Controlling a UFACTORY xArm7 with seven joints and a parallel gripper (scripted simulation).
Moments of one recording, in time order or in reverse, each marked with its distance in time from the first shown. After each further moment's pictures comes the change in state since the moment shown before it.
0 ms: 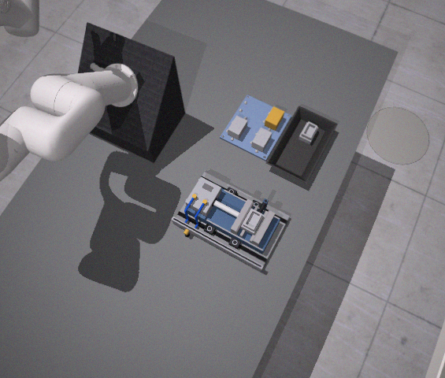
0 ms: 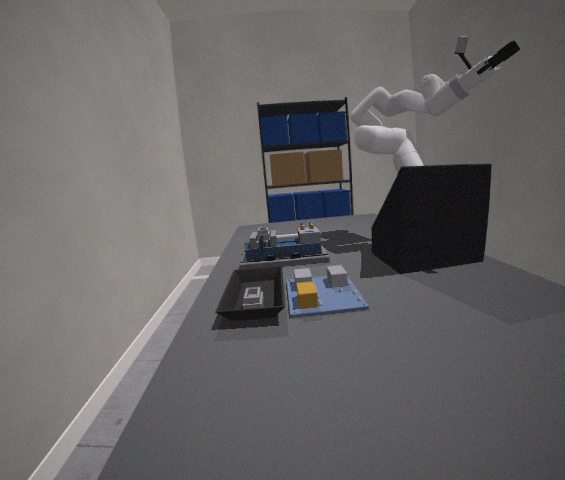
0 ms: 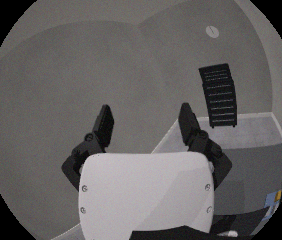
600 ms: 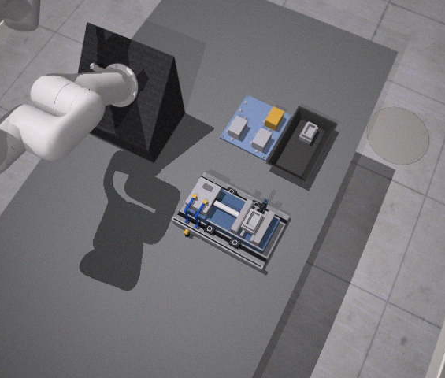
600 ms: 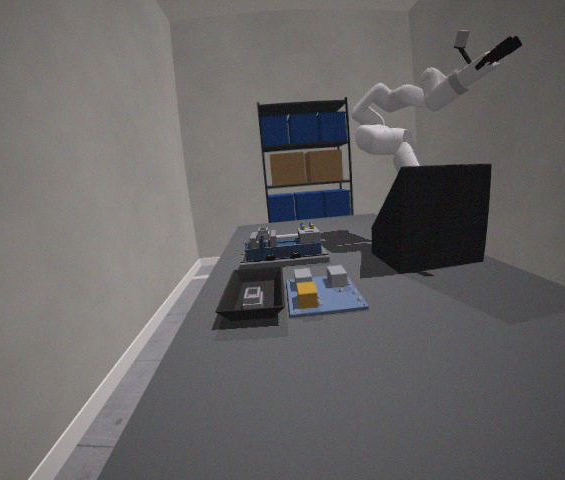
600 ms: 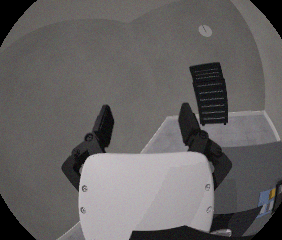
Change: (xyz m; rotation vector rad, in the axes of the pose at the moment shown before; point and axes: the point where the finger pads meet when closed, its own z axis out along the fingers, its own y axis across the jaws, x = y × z) arm 0.009 0.019 0.008 -0.069 -0.026 -0.058
